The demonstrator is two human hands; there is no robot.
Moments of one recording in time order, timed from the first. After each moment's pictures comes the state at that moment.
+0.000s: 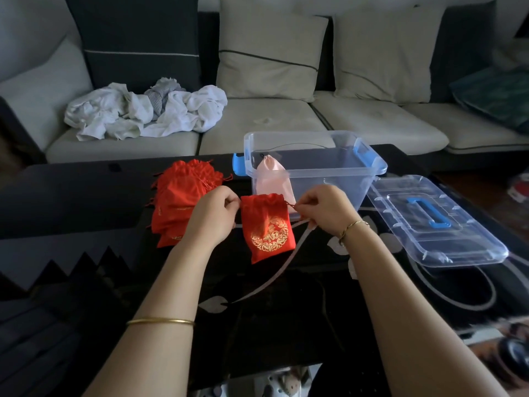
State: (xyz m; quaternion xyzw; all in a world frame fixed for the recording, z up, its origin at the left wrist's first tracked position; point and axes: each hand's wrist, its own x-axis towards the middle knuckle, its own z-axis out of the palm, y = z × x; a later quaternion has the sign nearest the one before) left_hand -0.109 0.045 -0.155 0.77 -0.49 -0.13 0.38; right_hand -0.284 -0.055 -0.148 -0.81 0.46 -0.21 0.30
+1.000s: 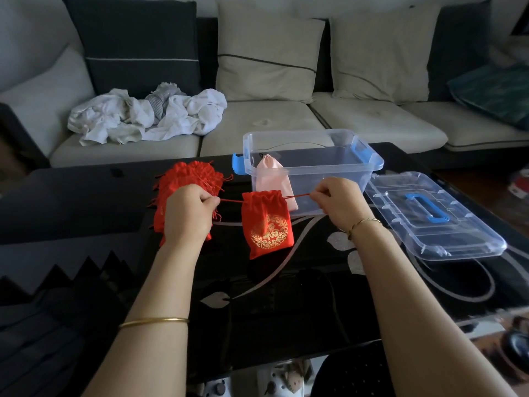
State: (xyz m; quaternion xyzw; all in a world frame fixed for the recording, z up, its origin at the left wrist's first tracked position) left_hand -0.098 0.068 -0.147 0.81 -0.43 -0.01 0.40; right_hand -0.300 -0.059 -0.145 -0.82 0.49 -0.23 0.17
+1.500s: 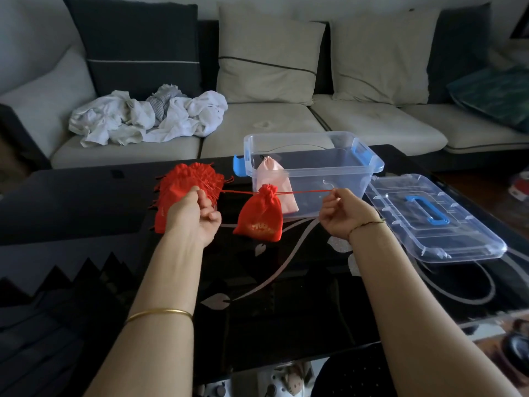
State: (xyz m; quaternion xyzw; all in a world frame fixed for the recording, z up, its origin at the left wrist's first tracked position) left_hand -0.095 0.058 -0.141 0.47 0.01 -0.46 0.75; right_hand -0.303 -0.067 -0.157 -0.19 0.38 -0.40 0.81
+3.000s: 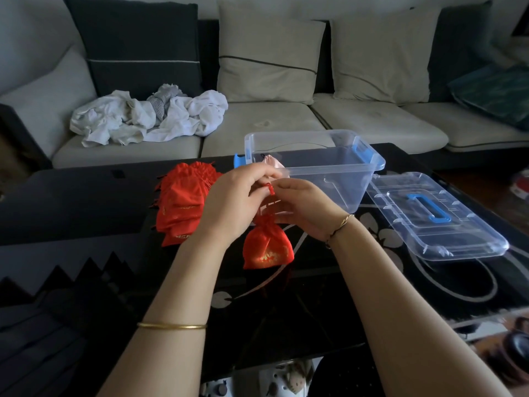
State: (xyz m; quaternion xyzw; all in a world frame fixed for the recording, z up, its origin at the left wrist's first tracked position) left_hand -0.142 0.059 -0.120 0.63 -0.64 -0.01 0.45; right_hand -0.260 -0.017 -0.130 -0.65 0.30 -0.24 0.65
